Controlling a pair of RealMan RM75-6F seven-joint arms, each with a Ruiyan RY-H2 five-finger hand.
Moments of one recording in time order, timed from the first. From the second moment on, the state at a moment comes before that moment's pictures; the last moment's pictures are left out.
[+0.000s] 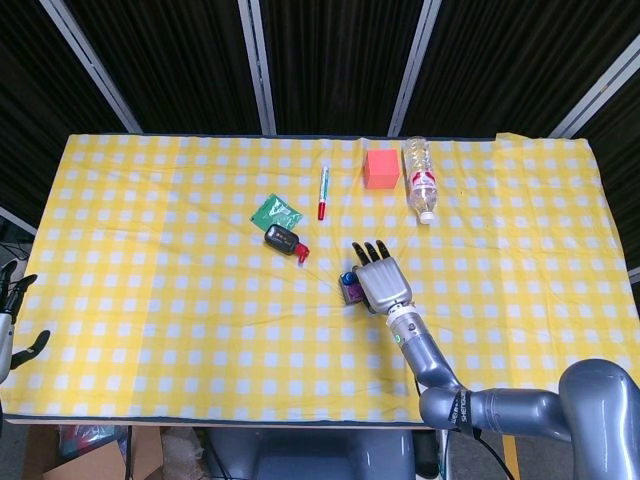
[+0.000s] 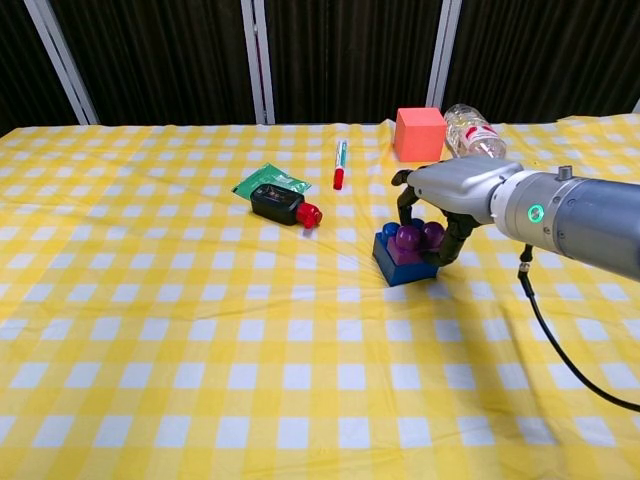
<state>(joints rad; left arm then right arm) -0.07 -1.15 -0.09 -1.60 1.43 1.55 0.21 0.97 -1.60 0.11 -1.56 -0.59 1.01 -0.79</state>
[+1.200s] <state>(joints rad) -0.07 -1.15 -0.09 -1.60 1.44 1.55 0.21 0.97 -1.56 0.12 -1.69 -0.61 1.10 -0.83</state>
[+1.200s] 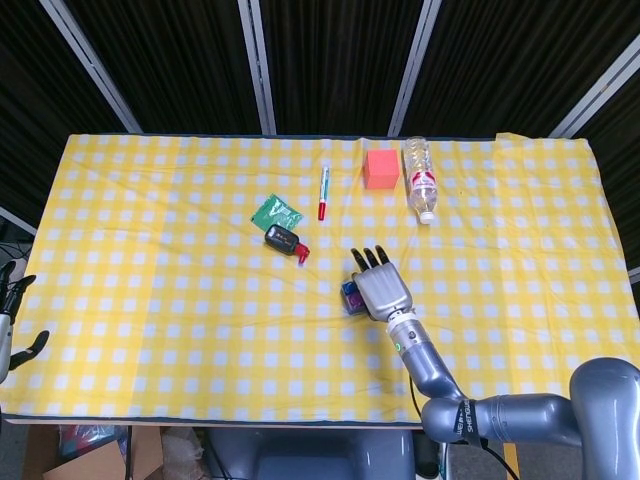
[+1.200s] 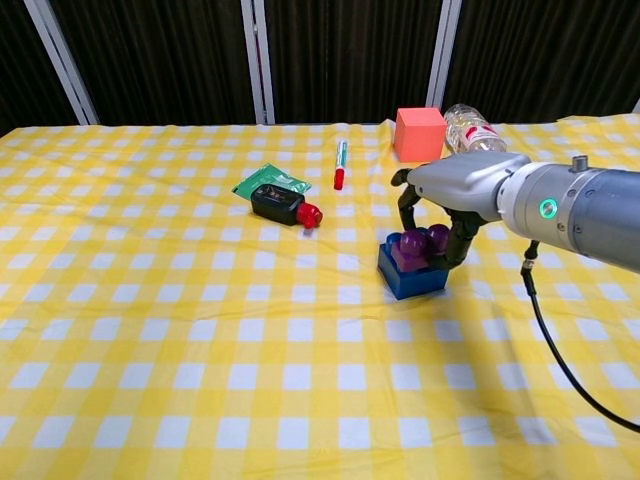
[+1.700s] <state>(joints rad) -0.07 -1.15 -0.09 -1.61 1.43 1.55 0.21 0.95 -1.57 0.12 -1.65 -0.65 1.09 -0.79</state>
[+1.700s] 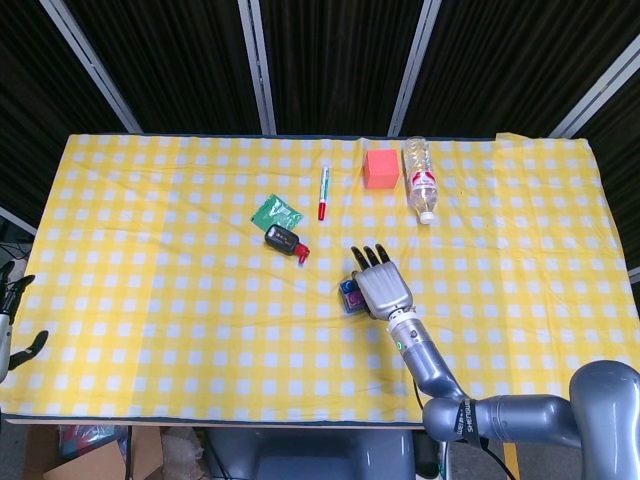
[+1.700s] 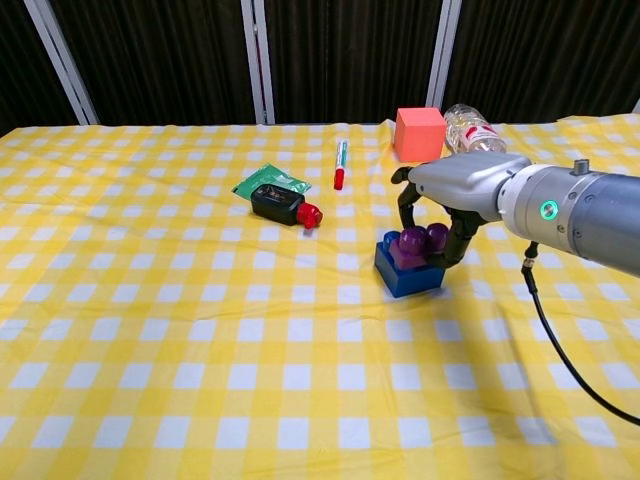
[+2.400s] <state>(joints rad) -0.06 -1.15 -0.09 -1.61 1.43 1.55 0.21 0.95 -1.60 0.10 -1.61 -0.62 1.07 -0.83</state>
